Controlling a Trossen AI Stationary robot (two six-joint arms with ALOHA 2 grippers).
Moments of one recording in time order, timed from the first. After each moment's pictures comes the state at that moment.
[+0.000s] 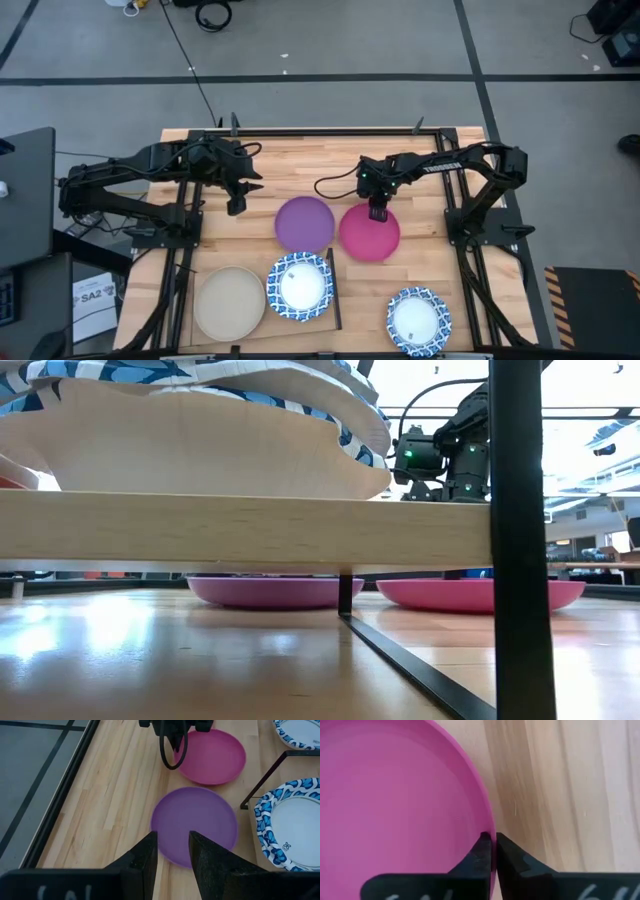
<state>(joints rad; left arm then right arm) 0.15 1.05 1.20 -0.89 -0.07 0.04 -0.34 1.63 0.89 -0.58 -0.15 -0.10</state>
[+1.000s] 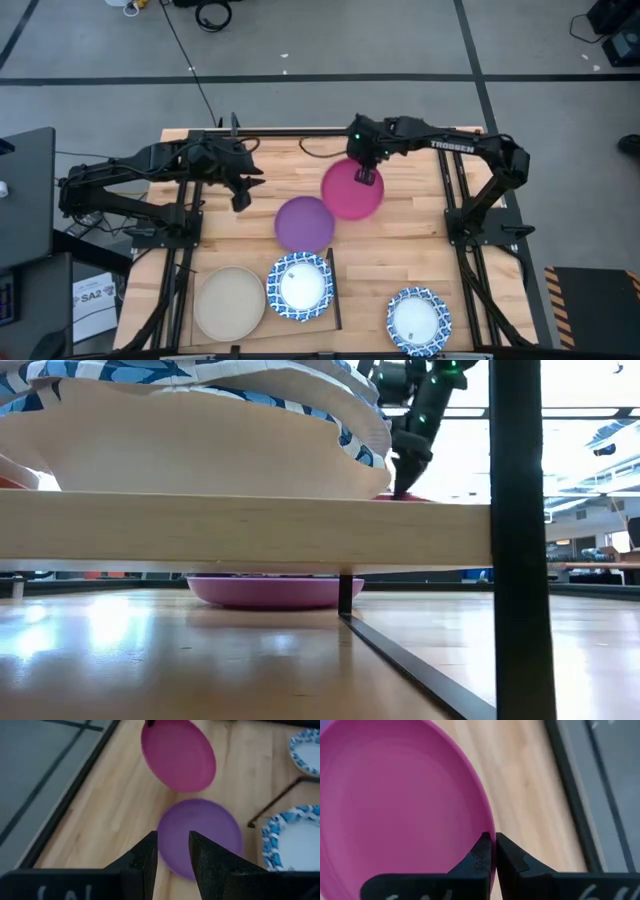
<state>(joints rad) 0.15 1.05 1.20 -0.85 -0.14 -0.07 -0.39 1.62 1.40 -0.92 0.11 -0.13</state>
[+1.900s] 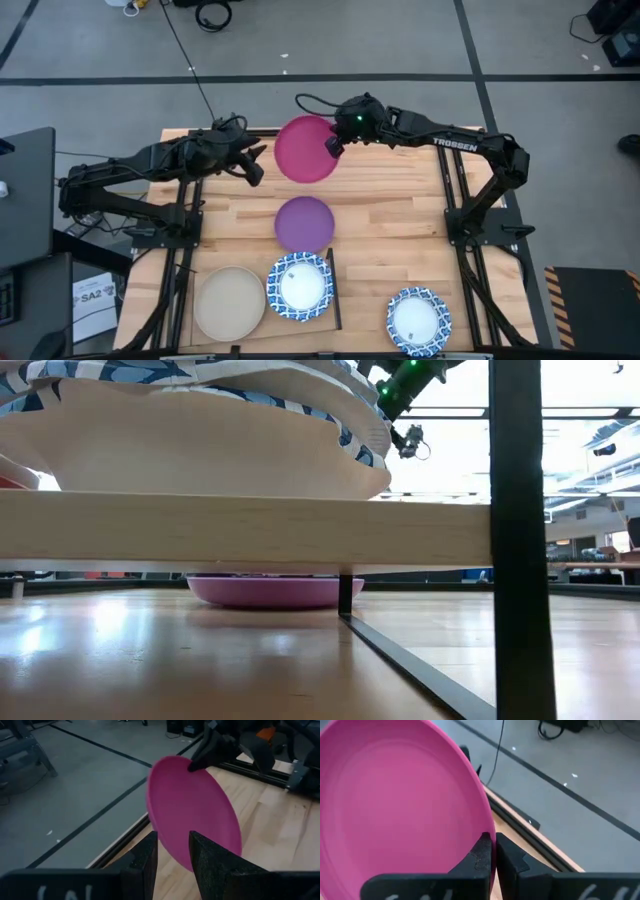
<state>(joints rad) 0.15 1.05 1.20 -0.64 -0.54 -0.20 -0.39 1.62 1.48 -0.47 0.22 0.23</state>
